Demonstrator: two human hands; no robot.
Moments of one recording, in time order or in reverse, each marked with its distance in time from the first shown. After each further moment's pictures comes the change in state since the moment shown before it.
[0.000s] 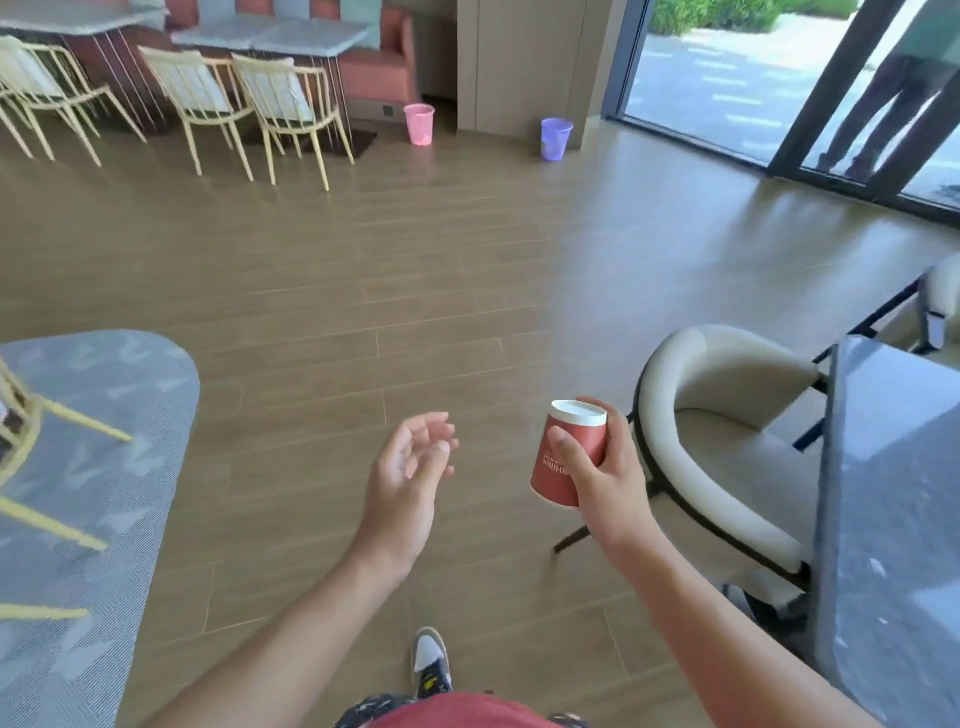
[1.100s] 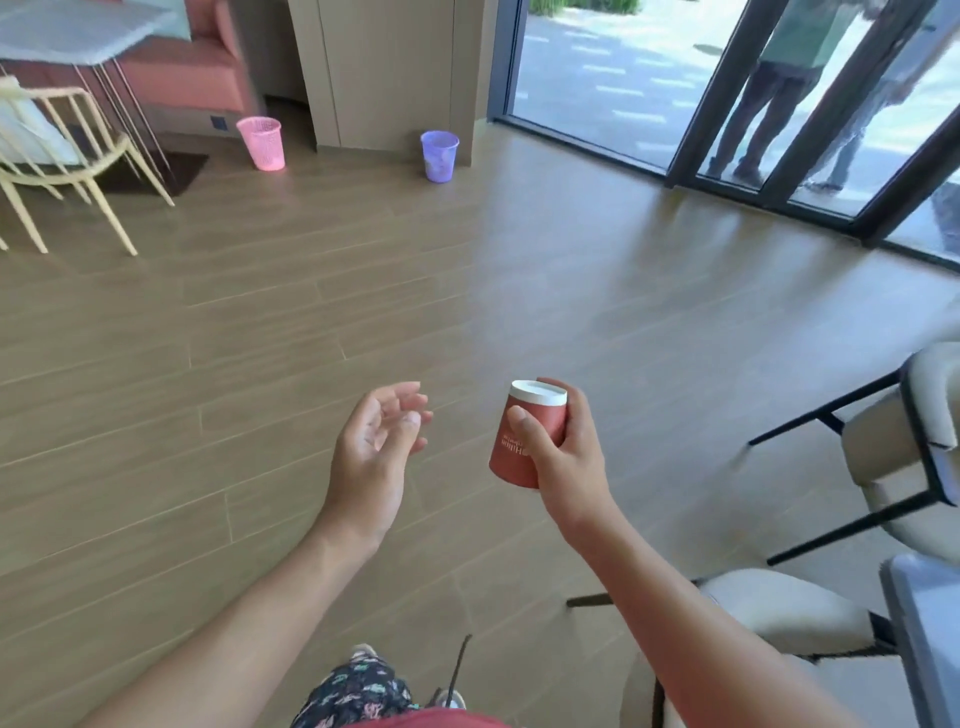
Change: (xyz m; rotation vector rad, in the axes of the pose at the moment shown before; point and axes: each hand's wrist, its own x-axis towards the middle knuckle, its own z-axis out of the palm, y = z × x) left_hand 0.746 0.004 0.290 -0.027 -0.222 0.006; right_hand 0.749 -0.046 0.005 0.051 0.172 0.055
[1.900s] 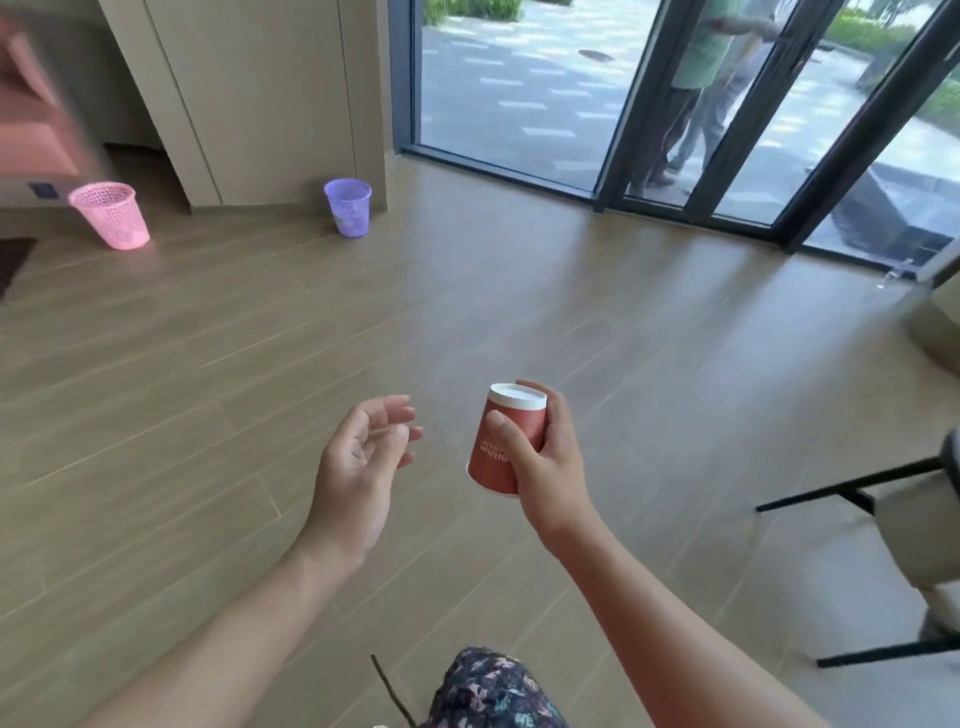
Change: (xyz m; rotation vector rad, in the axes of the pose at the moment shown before) left_hand 0.565 -0.010 0.054 0.026 -0.244 -0.051; right_hand 0.514 -0.060 0.133 0.064 0.197 -0.010
